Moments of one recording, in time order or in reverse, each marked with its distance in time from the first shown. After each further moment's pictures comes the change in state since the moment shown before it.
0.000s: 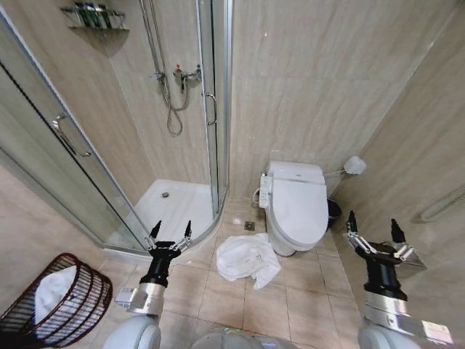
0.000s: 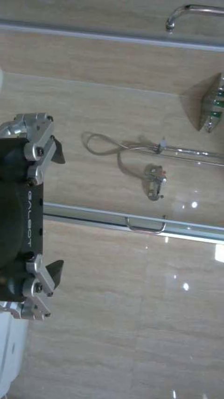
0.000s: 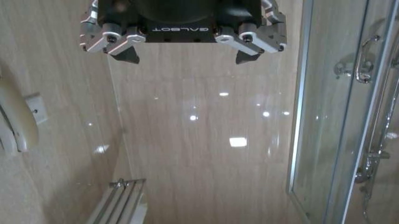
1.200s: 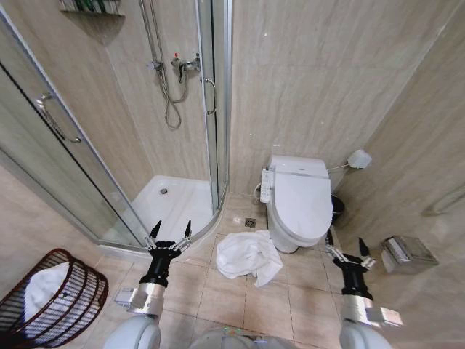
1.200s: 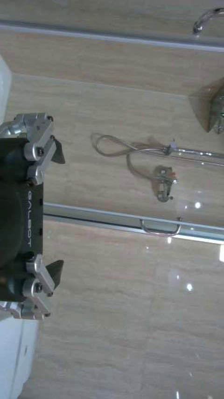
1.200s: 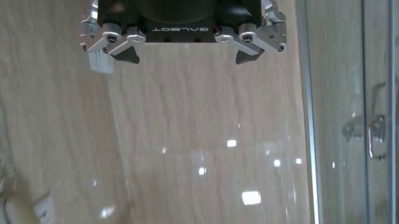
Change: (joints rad) left arm 0.000 0.000 0.000 0.000 0.000 0.000 0.000; right arm 0.048 -0.031 -0.113 -0.243 -0.043 0.033 0.062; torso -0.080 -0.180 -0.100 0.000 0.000
